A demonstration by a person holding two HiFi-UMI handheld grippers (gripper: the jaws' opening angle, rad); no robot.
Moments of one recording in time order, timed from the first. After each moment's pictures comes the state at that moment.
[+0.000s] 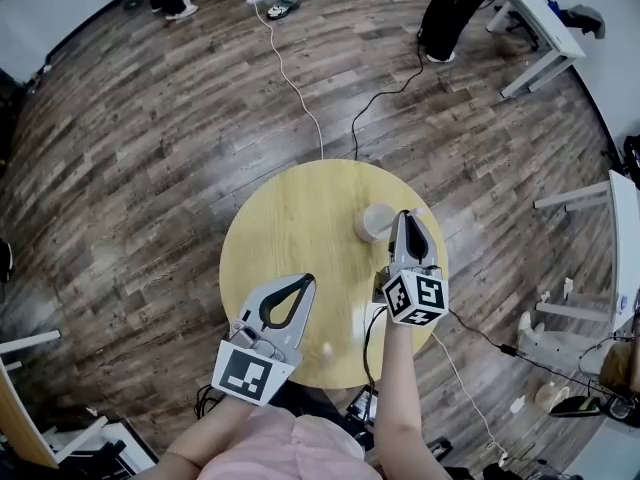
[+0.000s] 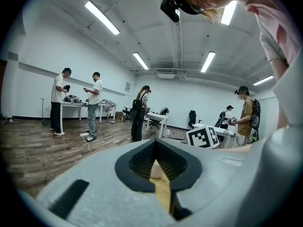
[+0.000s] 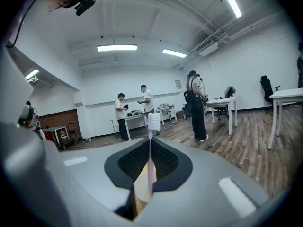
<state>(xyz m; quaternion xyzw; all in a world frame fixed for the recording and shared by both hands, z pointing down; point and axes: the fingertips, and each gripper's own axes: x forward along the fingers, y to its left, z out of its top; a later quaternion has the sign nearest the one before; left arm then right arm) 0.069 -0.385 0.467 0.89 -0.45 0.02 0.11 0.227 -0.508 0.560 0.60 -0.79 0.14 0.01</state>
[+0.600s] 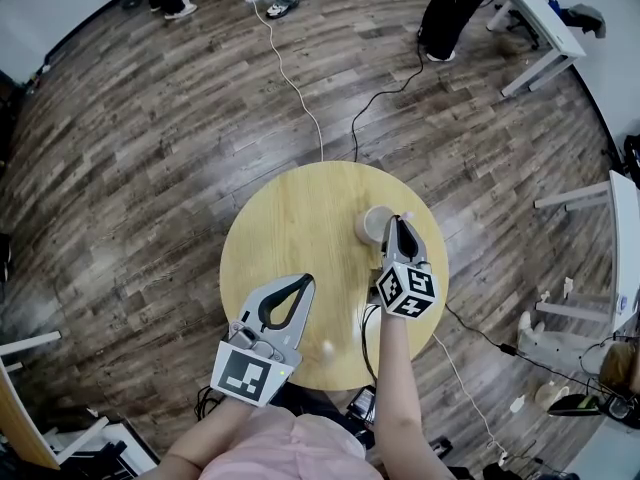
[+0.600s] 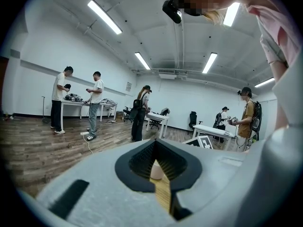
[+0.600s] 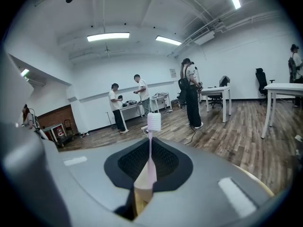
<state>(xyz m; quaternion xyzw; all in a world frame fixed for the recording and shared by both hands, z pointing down) 0.064 -0.392 0.469 0.88 -0.46 0.02 0.12 0.227 -0.517 0.619 0.61 -0.76 0.20 0.06</state>
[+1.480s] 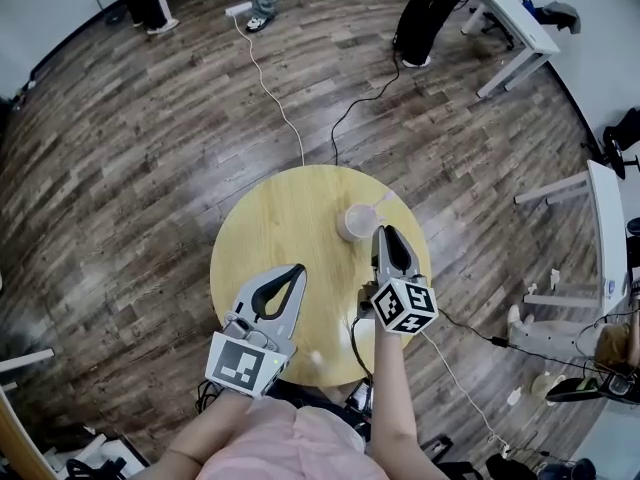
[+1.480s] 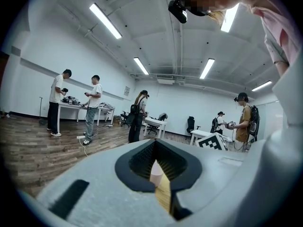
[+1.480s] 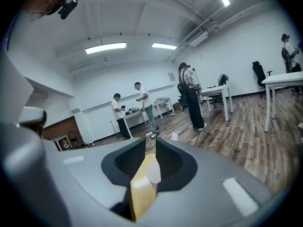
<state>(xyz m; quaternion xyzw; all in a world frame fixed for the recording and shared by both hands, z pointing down) 0.067 -0.390 0.451 0.89 -0.44 0.01 0.12 0.227 -0.475 0.562 0.60 -0.77 0.22 0.00</state>
